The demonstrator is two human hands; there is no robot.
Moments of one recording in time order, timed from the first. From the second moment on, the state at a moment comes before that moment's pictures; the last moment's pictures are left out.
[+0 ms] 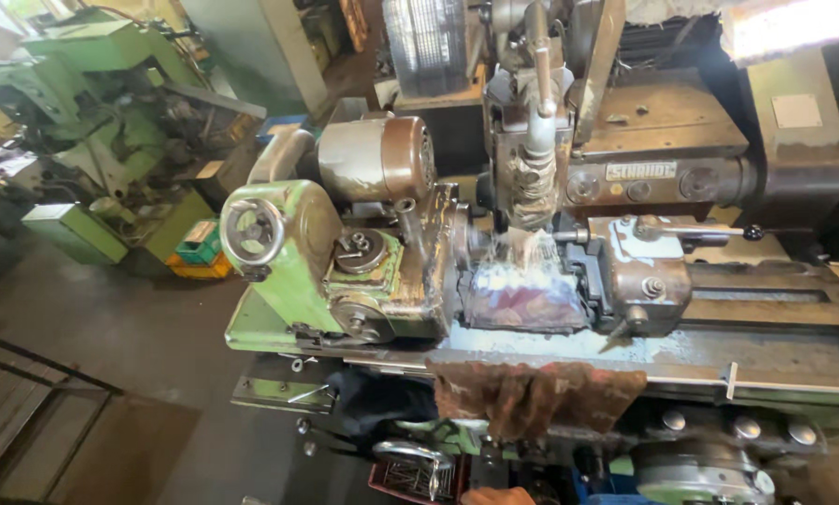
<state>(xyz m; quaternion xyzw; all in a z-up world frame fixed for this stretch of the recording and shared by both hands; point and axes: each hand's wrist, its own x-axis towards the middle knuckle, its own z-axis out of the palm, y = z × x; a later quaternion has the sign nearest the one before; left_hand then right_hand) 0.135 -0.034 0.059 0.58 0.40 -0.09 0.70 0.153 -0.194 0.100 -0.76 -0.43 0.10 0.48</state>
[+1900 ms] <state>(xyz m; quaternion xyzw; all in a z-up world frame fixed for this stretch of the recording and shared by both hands) 0.602 -0.187 0.019 0.17 0.30 -0.09 0.93 0.541 -0.650 0.185 -0.95 -0.05 -0.20 -0.21</state>
